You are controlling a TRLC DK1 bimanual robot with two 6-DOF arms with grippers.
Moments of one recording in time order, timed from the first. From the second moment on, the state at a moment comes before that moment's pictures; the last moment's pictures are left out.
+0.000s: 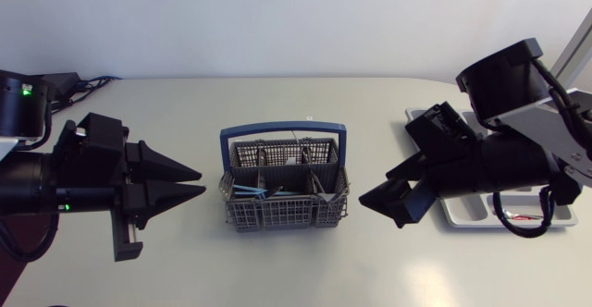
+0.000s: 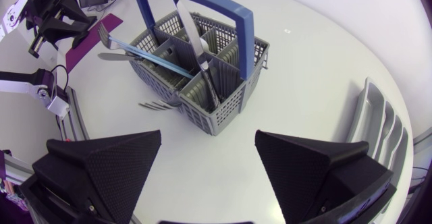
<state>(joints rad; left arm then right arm) -0.24 0.94 0.71 -0.53 0.64 0.69 0.41 1.15 0.84 -0.64 -0.30 -0.19</state>
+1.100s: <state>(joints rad) -0.25 1.28 0.90 -0.67 0.70 1.01 0.67 1.30 1.04 -0.69 -0.20 -0.20</state>
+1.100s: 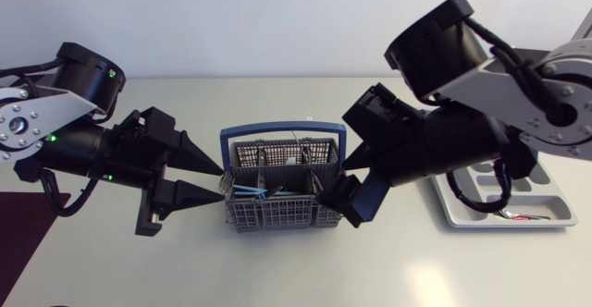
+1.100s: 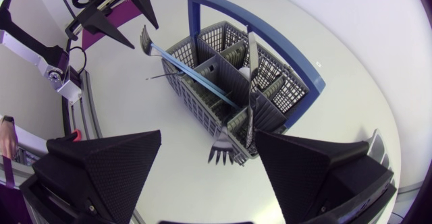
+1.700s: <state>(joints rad) -0.28 1.31 0.93 -0.69 0.72 1.03 0.69 1.38 1.06 -0.67 -0.20 -0.21</state>
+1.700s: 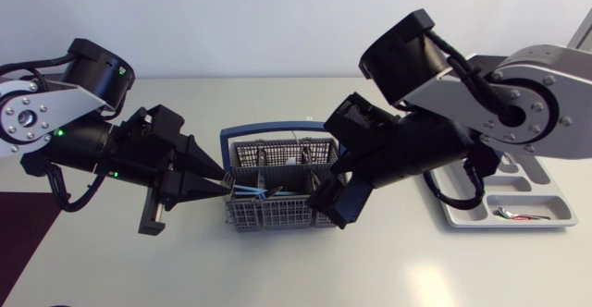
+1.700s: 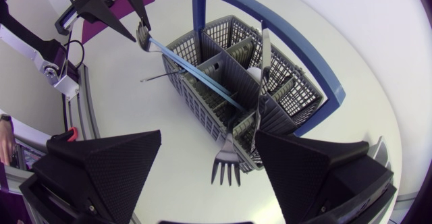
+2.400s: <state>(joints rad) -0.29 1.29 0.93 -0.70 0.74 1.00 0.71 1.38 1.03 -0.66 -0.19 -0.21</state>
